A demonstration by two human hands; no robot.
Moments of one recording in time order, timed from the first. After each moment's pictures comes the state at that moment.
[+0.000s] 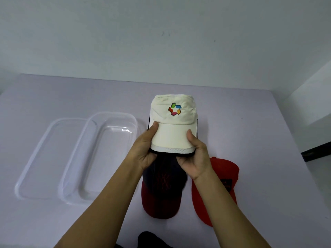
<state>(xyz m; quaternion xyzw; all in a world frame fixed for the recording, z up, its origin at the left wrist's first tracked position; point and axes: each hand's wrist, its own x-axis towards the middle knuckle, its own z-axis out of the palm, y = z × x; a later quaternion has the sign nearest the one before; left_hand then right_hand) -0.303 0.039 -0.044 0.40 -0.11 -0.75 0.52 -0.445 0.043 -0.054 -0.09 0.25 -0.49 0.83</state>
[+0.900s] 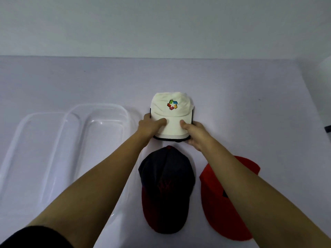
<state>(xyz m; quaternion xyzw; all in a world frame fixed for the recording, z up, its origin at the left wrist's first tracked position) -0.291 -0.074 -0.154 0.70 -0.30 -0.59 0.25 -0.453 -0.072 -0.165 -0.18 0.66 -0.29 0.66</state>
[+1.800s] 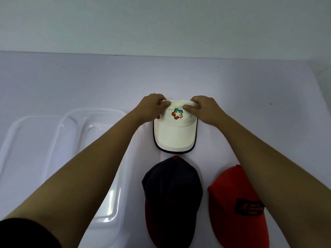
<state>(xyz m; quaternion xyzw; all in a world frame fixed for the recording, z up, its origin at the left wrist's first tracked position) -0.272 -0.146 -0.132 0.63 -0.65 -0.40 0.12 -0.471 -0.155 -0.146 -0.70 0.61 -0.11 0.35</state>
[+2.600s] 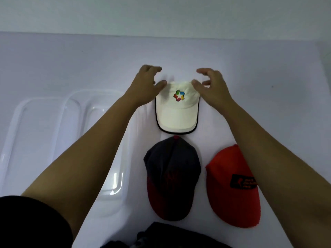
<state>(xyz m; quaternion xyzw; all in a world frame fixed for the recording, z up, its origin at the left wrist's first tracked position) -0.261 -0.125 -0.109 0.66 -0.68 -0.30 0.15 -0.471 -0.125 -0.117 -0.61 0.66 -0.25 0.37</state>
